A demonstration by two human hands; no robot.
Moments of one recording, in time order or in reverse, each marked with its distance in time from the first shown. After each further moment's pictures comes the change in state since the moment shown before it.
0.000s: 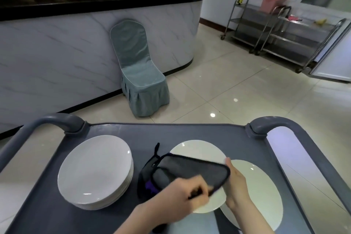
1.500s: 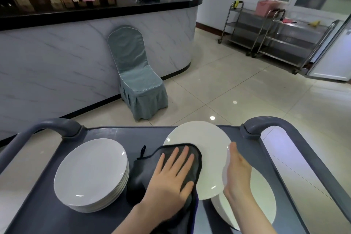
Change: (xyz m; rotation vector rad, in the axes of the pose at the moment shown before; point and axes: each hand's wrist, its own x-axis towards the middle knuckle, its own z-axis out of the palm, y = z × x) left_hand 0.006 -0.007 0.003 1.008 0.293 0.021; right_hand -0.026 -0.047 0.003 0.195 0.053 -0.215
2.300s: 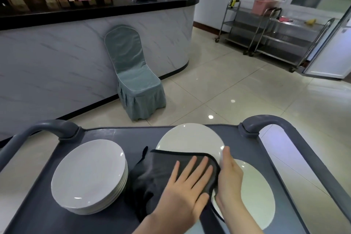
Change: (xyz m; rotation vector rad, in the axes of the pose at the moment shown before) left_hand -0.003 0.031 0.020 0.005 0.168 0.194; right_hand -0.025 0.011 0.011 0.039 0.054 0.010
